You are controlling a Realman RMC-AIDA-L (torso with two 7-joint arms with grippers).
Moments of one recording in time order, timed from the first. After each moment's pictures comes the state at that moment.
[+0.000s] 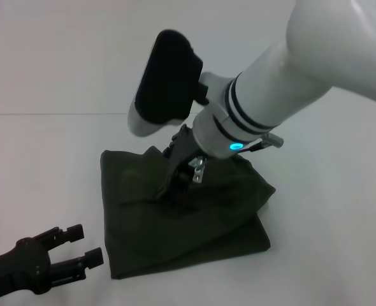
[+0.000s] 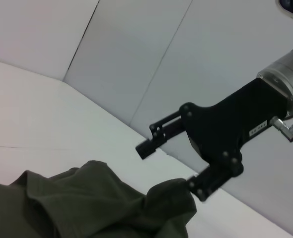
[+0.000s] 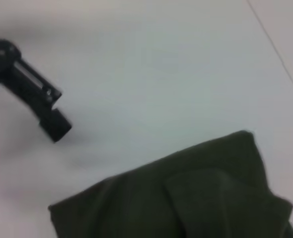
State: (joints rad) left arm -0.33 -2.03 0.52 0.50 1.94 1.70 -1.36; right arm 1.03 2.12 -1.66 -1.09 -2.54 -1.20 2.44
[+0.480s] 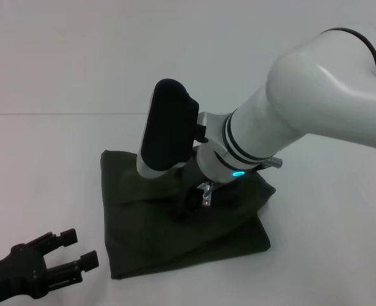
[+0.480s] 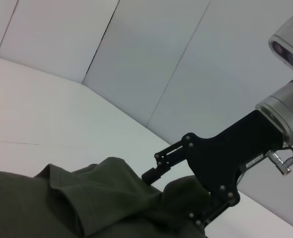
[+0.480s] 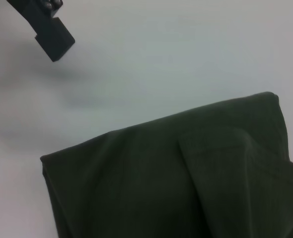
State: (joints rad) left arm -0.30 -2.04 0.50 0.50 1.94 1.67 -1.33; right arm 1.03 2.12 -1.80 -0.95 -2.54 -1.06 2.40
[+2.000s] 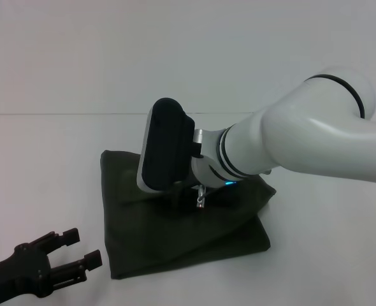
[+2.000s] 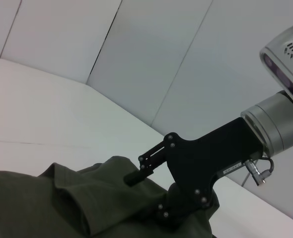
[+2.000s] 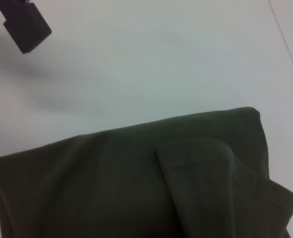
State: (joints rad) left arm -0.31 -2.05 0.50 0.50 1.94 1.64 -1.31; right arm 1.02 2.12 -1.93 -0.83 -2.51 -0.78 2.38
